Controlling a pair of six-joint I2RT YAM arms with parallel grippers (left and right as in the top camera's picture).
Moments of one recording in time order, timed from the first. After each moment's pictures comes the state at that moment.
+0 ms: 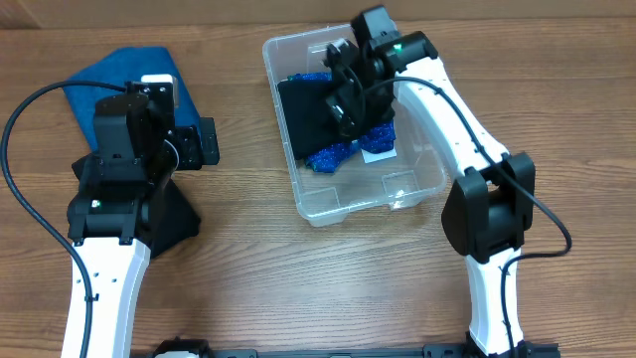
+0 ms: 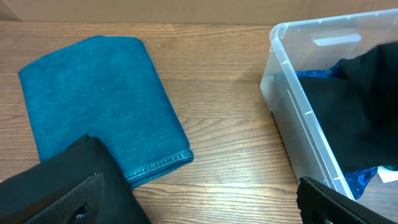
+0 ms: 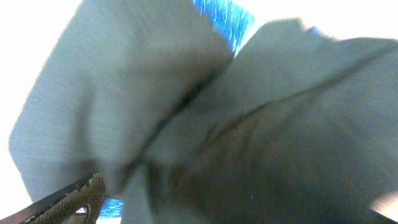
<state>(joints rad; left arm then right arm) -0.01 1.20 1.16 -0.63 0.00 -0.05 0.39 2.26 2.16 -1.06 -0.13 -0.33</state>
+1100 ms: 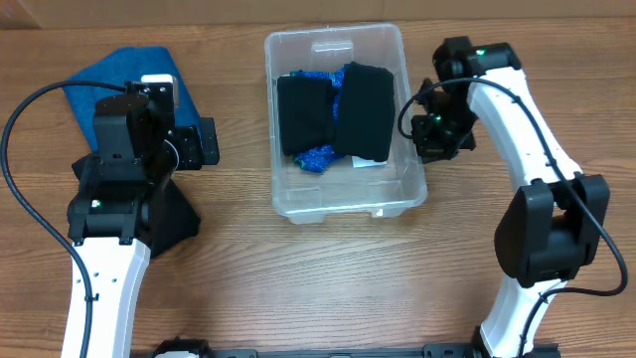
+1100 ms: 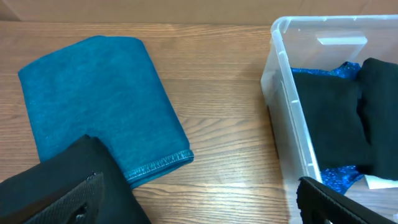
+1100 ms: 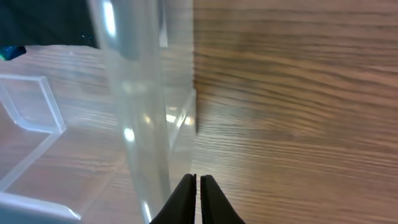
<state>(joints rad) -0.01 1.20 1.16 -0.63 0.00 -0.05 0.16 2.03 1.80 -1.43 -0.20 0.05</state>
